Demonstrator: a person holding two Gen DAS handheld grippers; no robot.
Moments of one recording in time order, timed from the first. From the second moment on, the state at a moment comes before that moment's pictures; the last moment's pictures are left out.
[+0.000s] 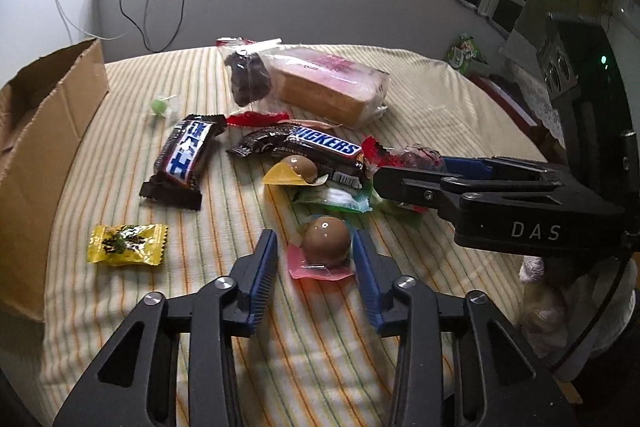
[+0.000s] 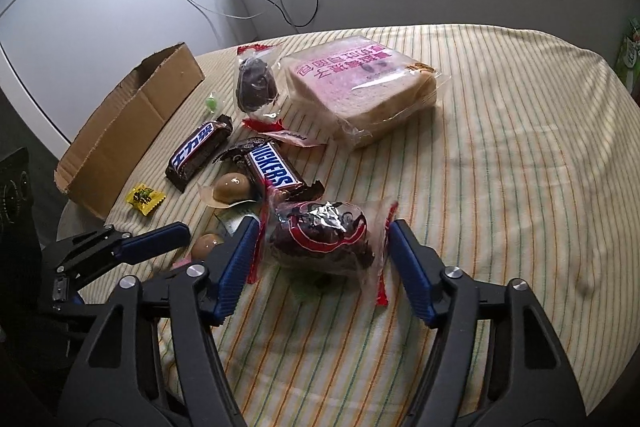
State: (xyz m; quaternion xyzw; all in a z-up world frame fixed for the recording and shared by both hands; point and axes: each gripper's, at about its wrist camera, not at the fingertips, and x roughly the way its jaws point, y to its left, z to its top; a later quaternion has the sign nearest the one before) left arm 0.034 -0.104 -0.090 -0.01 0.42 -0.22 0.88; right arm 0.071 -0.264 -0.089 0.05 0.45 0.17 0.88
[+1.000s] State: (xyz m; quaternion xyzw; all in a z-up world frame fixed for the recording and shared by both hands) left arm 0.019 -0.080 -0.071 -0.03 0.38 -0.21 0.90; right arm 0.057 -0.269 -0.061 0.06 0.42 0.16 0.89
